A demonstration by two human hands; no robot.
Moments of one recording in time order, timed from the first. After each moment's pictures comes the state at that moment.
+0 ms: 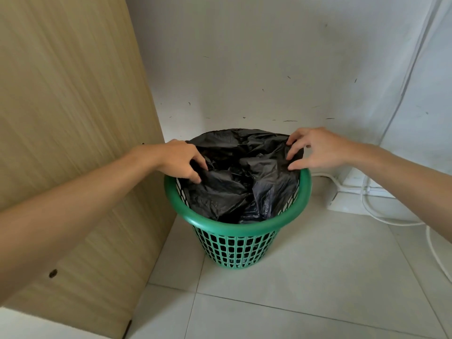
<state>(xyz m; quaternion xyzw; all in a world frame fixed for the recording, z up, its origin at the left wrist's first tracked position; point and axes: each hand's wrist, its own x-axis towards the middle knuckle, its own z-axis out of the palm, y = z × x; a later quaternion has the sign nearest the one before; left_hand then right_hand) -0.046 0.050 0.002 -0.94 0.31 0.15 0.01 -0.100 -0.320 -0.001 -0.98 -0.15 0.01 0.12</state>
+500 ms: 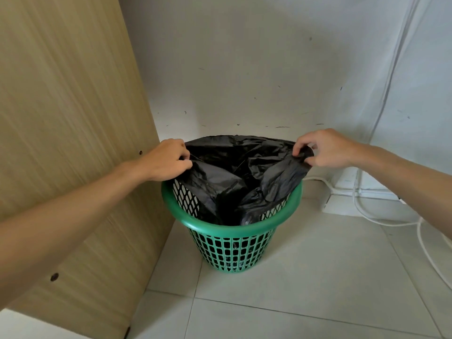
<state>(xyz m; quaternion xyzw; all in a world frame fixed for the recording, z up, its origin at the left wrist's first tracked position) -0.065 0.062 0.003 -0.95 0.27 0.00 -0.12 -0.118 -0.345 0.015 -0.98 -0.10 0.01 0.16</state>
